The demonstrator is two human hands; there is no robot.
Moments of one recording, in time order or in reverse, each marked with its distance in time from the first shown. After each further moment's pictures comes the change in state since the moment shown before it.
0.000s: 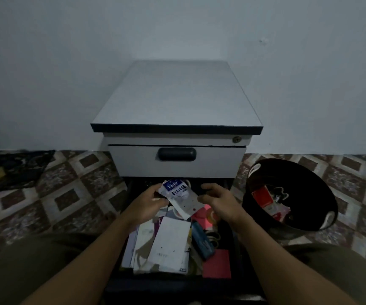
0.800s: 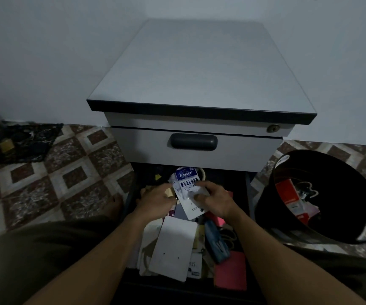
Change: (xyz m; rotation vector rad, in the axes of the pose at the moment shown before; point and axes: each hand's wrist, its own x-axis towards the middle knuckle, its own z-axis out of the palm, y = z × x) left_hand 0.048 -0.038 0.017 0.260 0.045 -0.155; right_hand 0.078 0.043 0.049 -0.028 -0.165 0.065
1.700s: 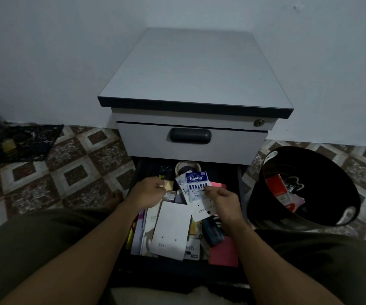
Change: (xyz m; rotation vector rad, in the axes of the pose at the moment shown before) left_hand -0.012 -0.016 -0.017 -0.016 0.068 0.092; right_hand -0.050 0.022 0.008 0.479 0.352 0.062
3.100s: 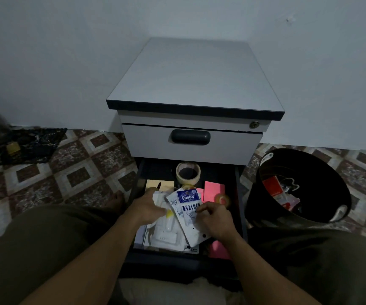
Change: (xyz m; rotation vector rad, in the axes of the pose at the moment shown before) left_hand -0.045 -0.018 0.007 -0.053 -0.118 -0.125; right_hand -0.040 0.021 -0.003 -0.563 -0.122 -0.106
